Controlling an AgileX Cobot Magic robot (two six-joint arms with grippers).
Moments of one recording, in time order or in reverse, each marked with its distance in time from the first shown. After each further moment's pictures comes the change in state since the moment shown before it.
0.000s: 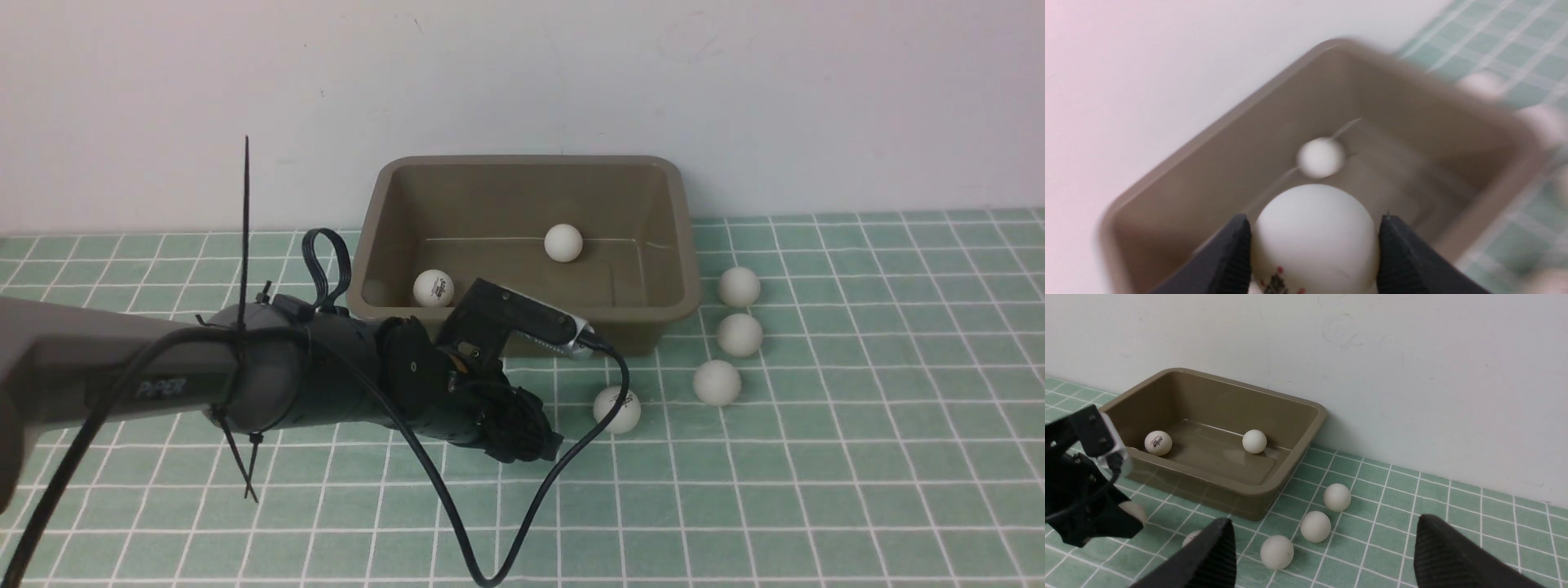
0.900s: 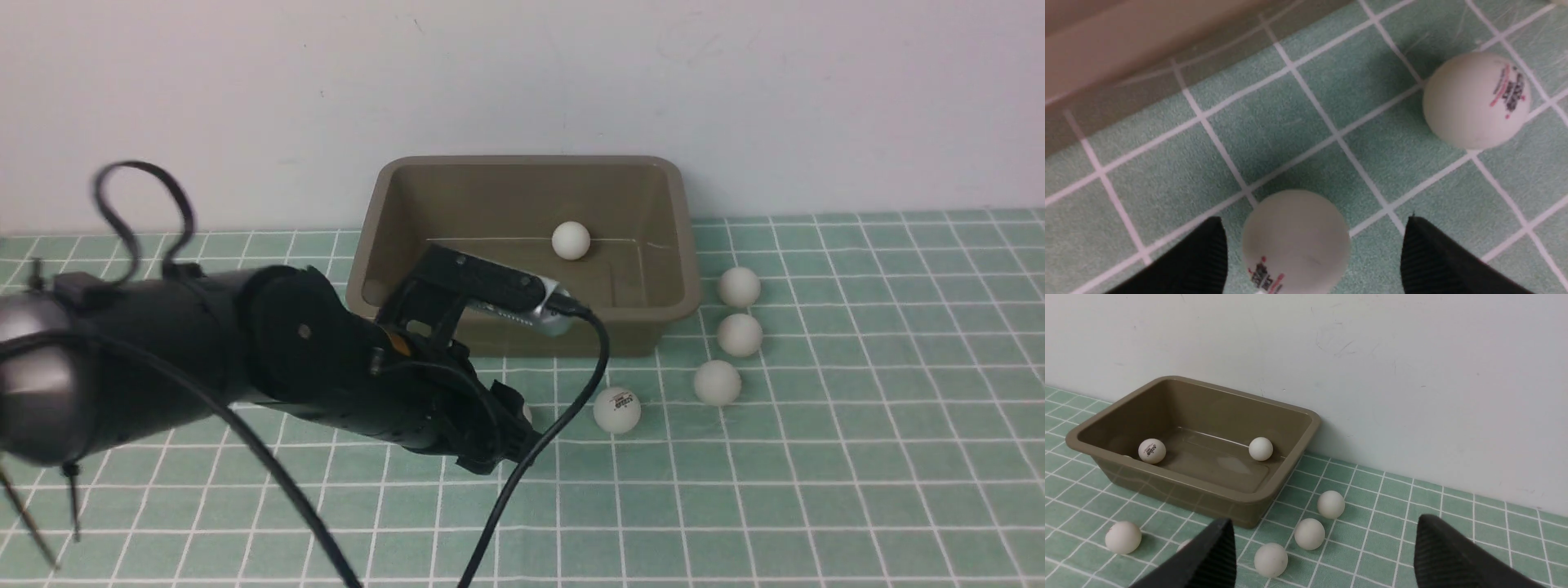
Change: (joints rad) right arm 0.000 0.000 0.000 -0.001 0.014 0.000; left arm -0.012 0.246 0.000 0.003 0.269 -0.368
